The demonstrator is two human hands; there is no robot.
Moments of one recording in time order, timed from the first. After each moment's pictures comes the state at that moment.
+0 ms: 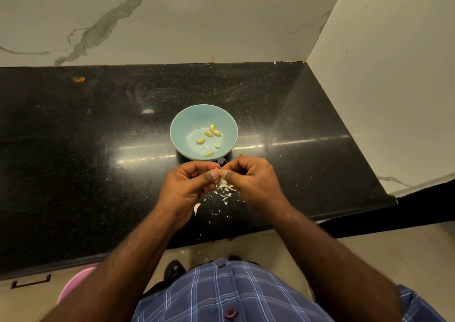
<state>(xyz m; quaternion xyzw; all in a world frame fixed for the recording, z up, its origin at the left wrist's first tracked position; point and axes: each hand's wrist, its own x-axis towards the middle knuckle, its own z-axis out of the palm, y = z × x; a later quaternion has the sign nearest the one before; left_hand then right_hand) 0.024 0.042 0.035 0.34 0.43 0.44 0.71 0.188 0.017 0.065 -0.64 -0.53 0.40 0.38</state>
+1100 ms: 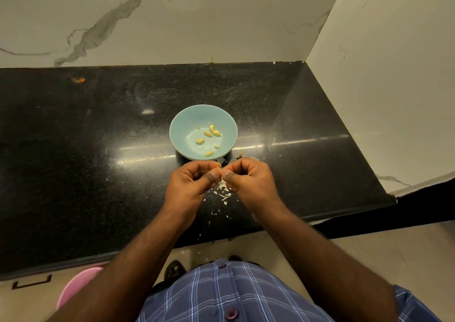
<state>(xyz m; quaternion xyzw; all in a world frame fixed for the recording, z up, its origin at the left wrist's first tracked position) 0.033 0.036 0.032 0.39 0.44 0.46 0.66 0.179 0.013 0.059 -0.65 -0.43 0.45 0.44</state>
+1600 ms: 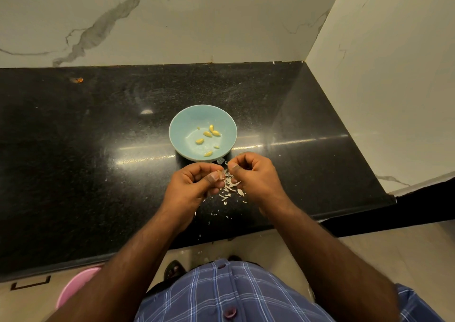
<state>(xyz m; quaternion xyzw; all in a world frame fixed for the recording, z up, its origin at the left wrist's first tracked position) 0.027 0.039 0.030 0.41 0.45 0.41 0.68 0.191 0.023 0.060 -0.68 -0.44 0.43 0.40</state>
